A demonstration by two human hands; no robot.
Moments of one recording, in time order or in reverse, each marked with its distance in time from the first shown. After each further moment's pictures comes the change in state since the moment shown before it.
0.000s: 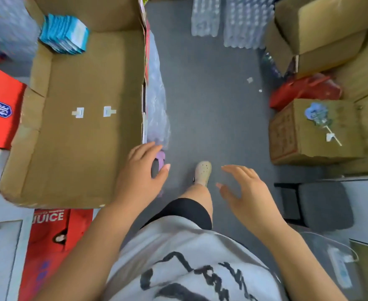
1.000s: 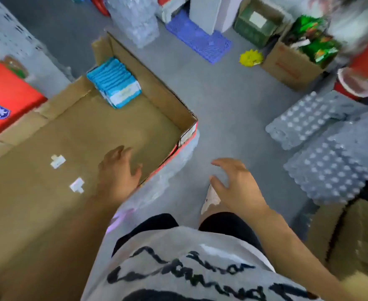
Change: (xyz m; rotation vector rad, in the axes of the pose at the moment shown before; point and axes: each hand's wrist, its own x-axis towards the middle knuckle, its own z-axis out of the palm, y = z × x) left_hand 0.481 -0.057 -0.041 -0.030 0.251 -0.973; right_hand 0.705 -0.117 -0.118 -0.233 -0.502 -0.615
